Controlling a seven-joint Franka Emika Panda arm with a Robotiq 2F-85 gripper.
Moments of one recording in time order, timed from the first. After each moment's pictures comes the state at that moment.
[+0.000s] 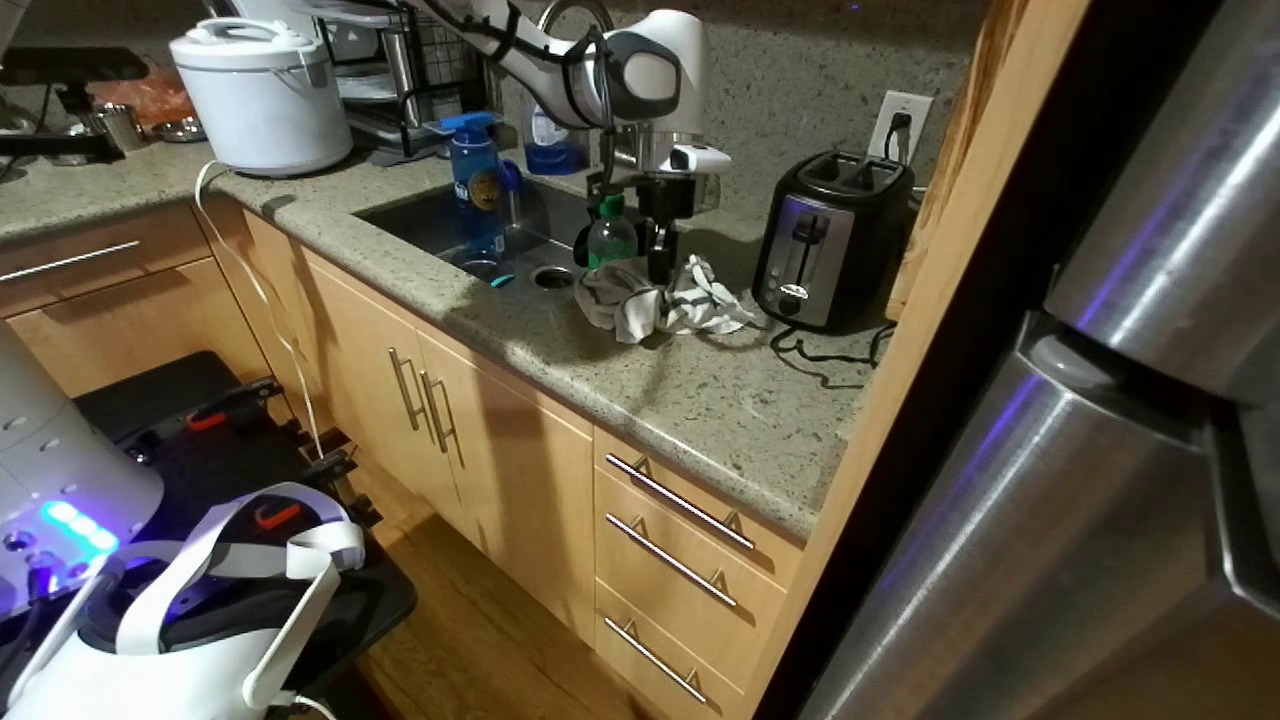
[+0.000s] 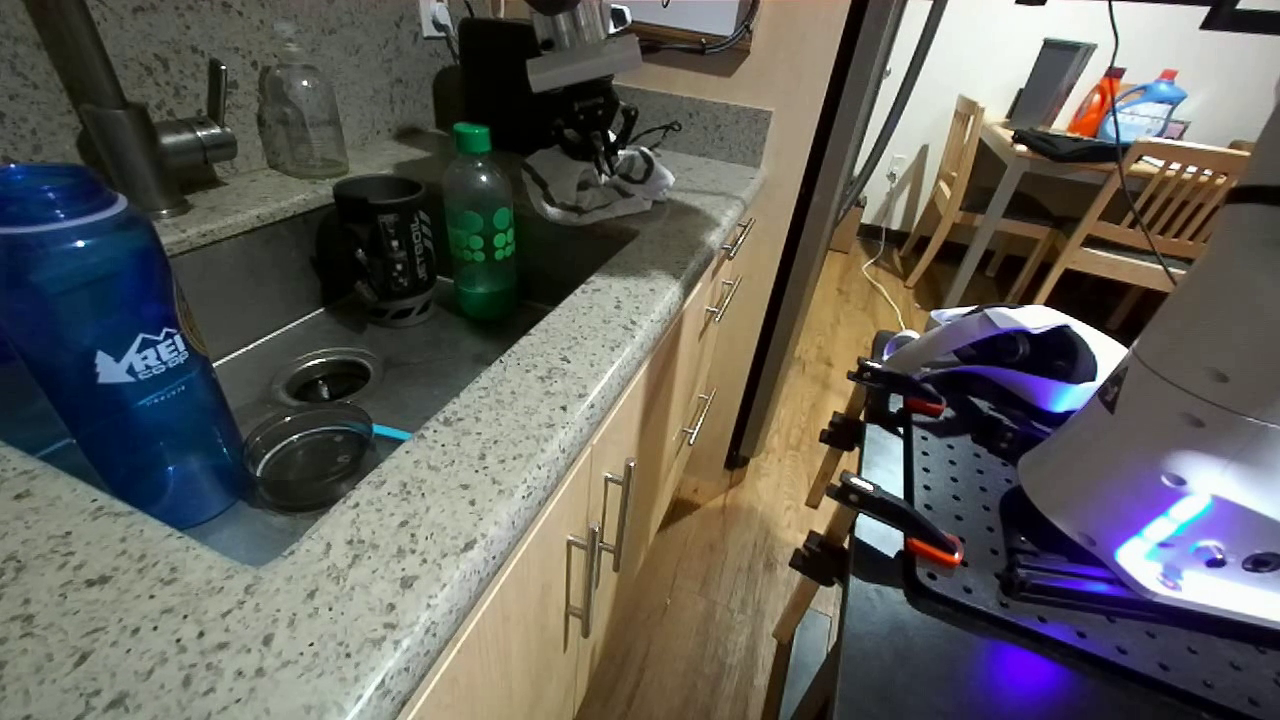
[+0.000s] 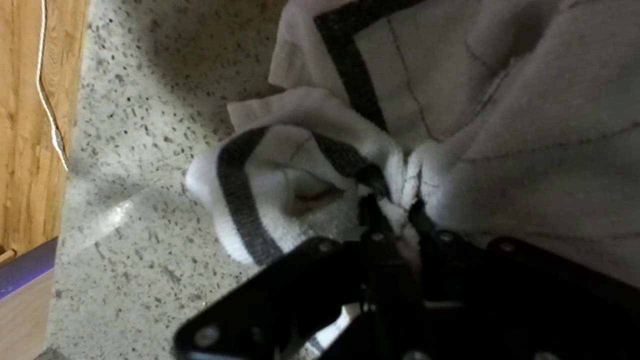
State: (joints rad) arm -0.12 0.73 -0.26 -1.43 -0.11 2.00 0.77
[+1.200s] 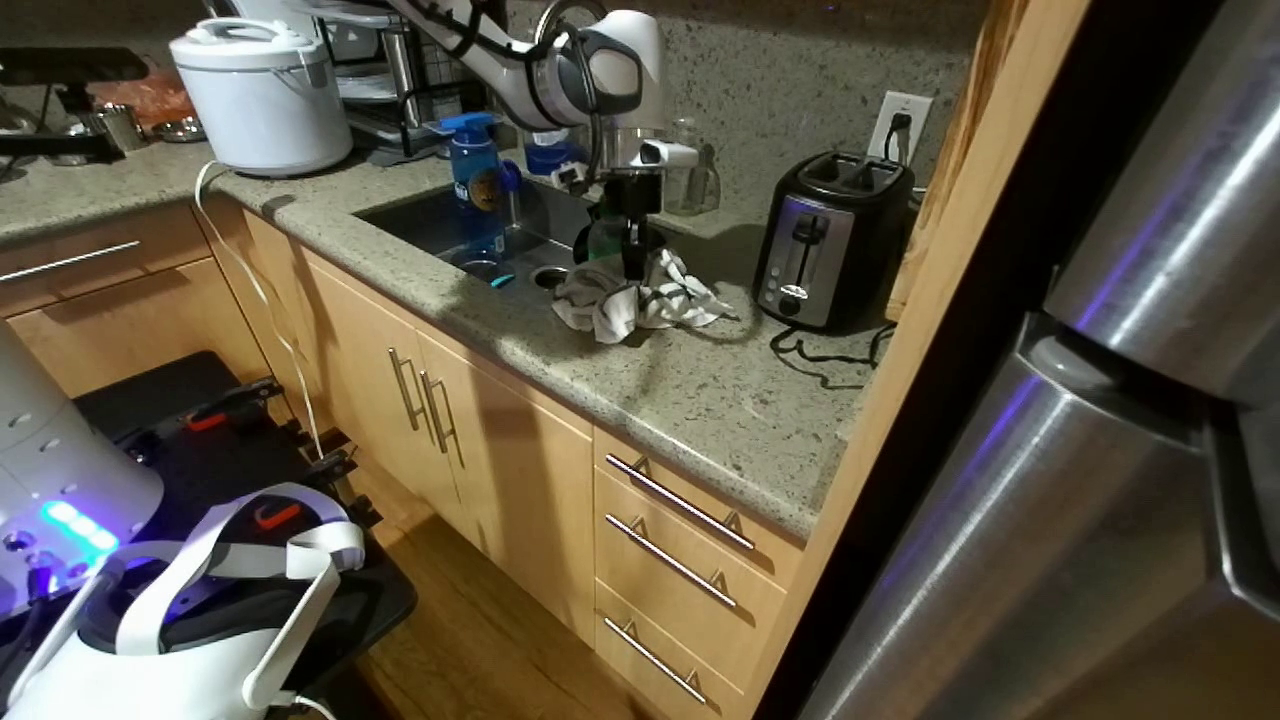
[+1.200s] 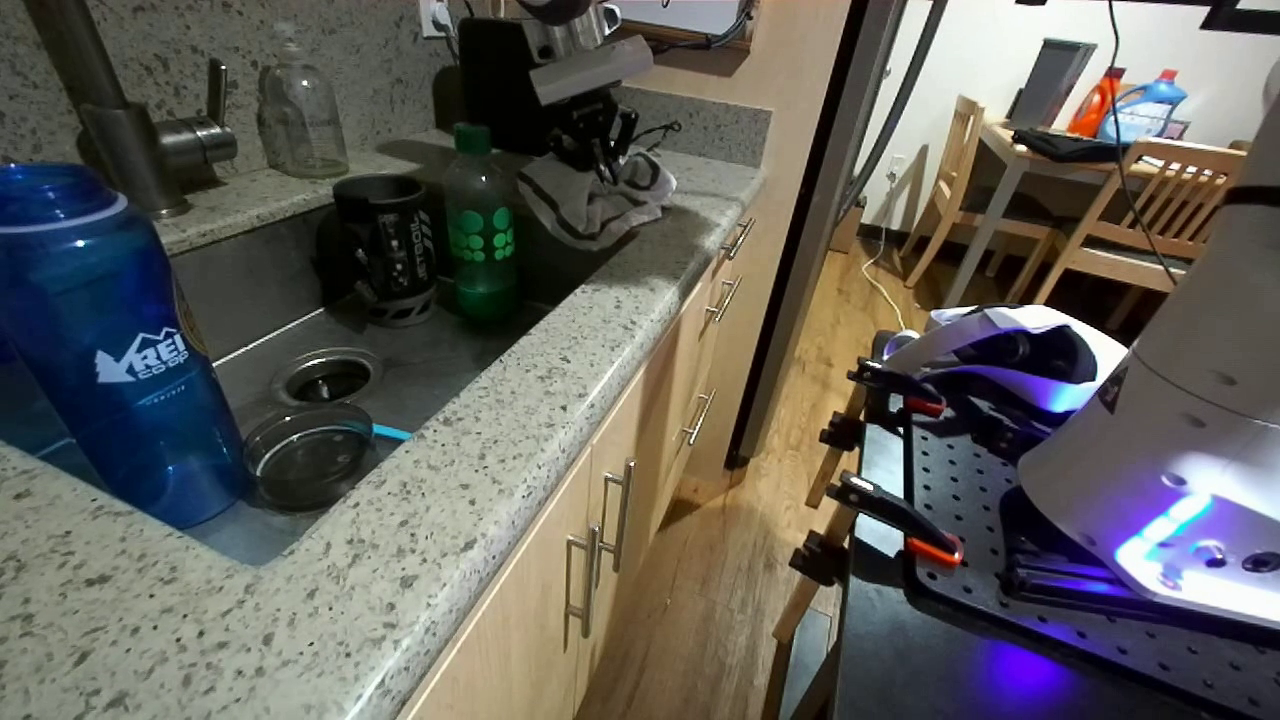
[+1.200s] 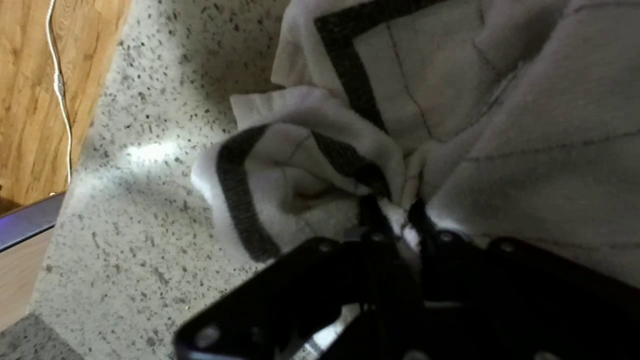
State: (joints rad) arm -0.05 0.64 -0.26 -1.60 -0.20 2.06 0.70
